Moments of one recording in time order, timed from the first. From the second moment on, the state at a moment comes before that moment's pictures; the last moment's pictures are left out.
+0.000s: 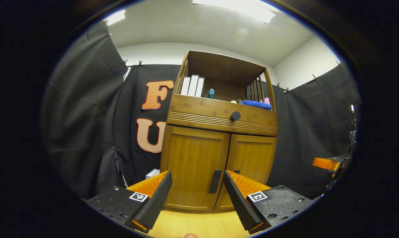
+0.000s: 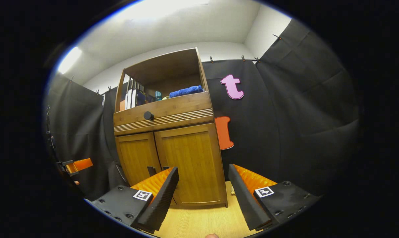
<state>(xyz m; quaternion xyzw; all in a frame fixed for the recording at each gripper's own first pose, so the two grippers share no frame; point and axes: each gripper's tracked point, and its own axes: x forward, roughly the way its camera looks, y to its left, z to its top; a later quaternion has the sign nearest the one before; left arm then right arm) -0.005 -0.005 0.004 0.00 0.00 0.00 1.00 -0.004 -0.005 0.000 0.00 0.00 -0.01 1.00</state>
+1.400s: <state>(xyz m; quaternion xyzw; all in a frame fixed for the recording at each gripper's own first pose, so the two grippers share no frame) -0.002 0.025 -0.003 0.02 -0.01 0.01 1.00 0.064 0.022 -0.064 -0.02 0.02 -0.01 1.00</state>
